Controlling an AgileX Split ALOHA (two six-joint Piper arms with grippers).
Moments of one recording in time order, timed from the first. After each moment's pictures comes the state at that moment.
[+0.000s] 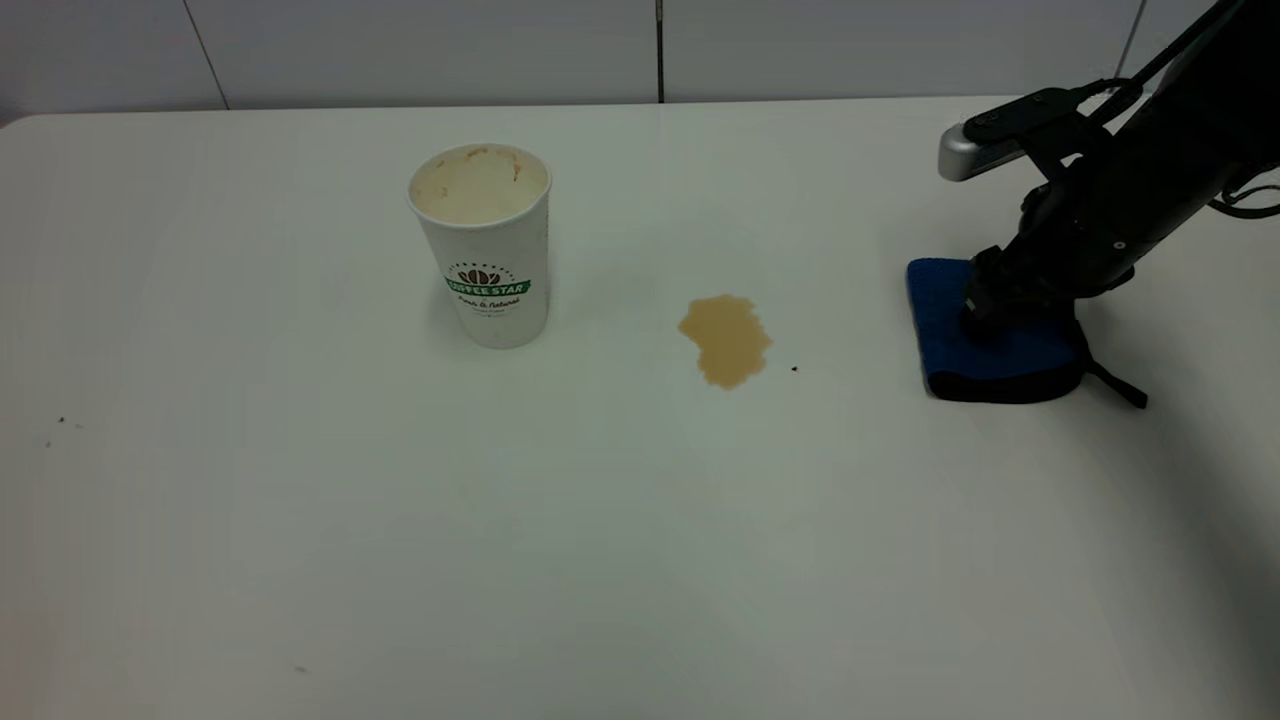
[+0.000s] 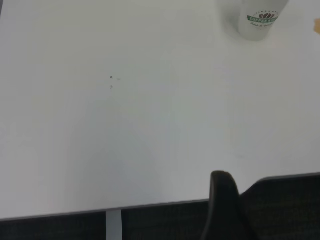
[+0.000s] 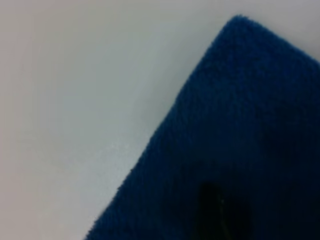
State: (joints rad) left arm 0.03 -0.02 -0.48 -0.11 1.14 0.10; right arm 0.03 2.46 -1.35 0.76 0.14 -1.13
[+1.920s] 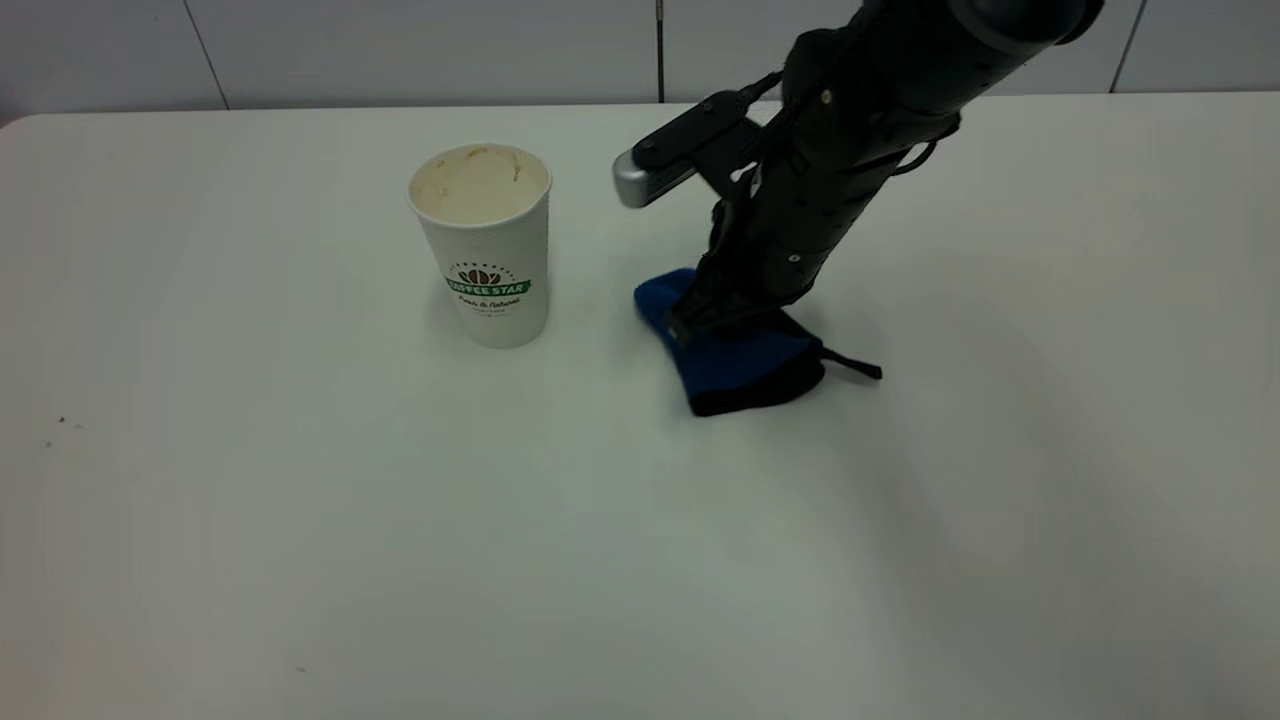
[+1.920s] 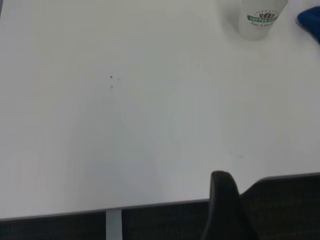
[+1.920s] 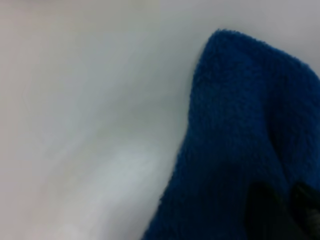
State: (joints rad) left arm 0.03 -0.02 -0.48 -0.11 1.14 0.10; right arm 0.46 2.52 -1.58 0.02 0.22 -0.23
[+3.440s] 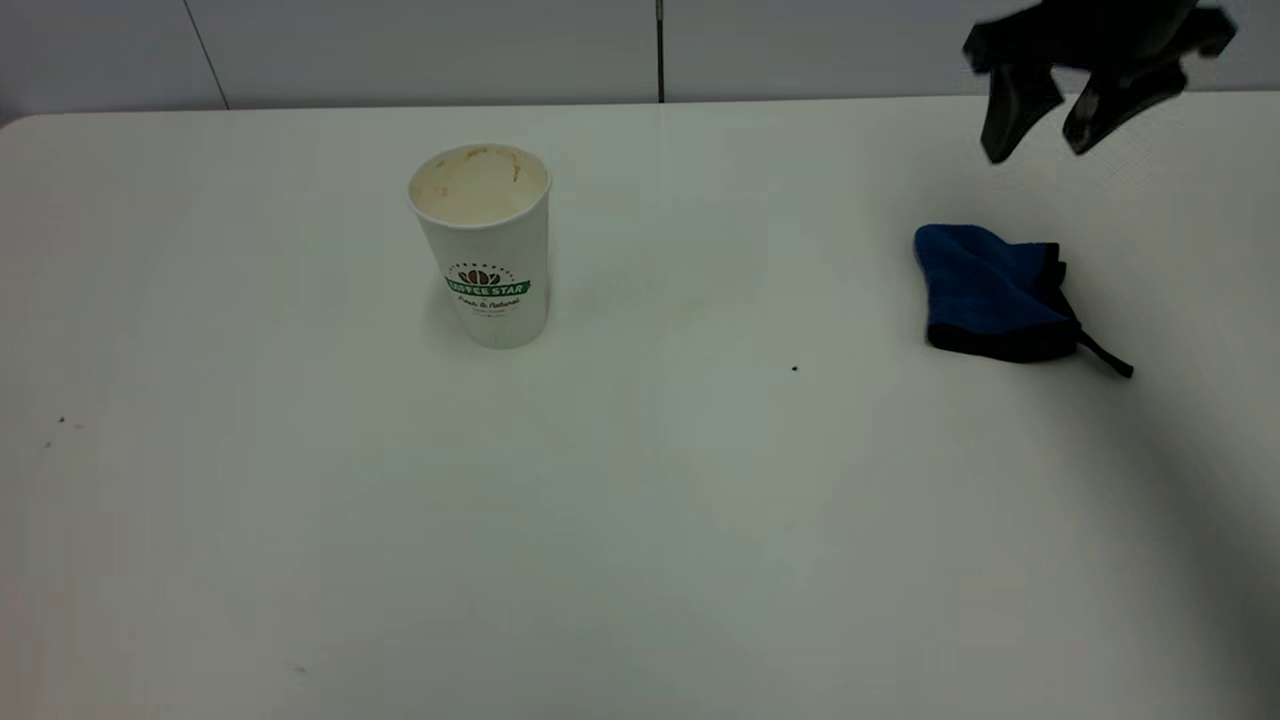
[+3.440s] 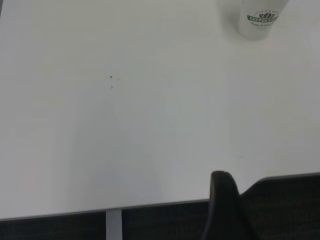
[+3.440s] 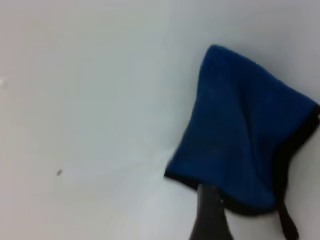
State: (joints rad) left arm 0.03 -0.02 -0.48 -0.11 1.14 0.10; right arm 0.06 2.18 -1.56 0.14 0.67 -0.15
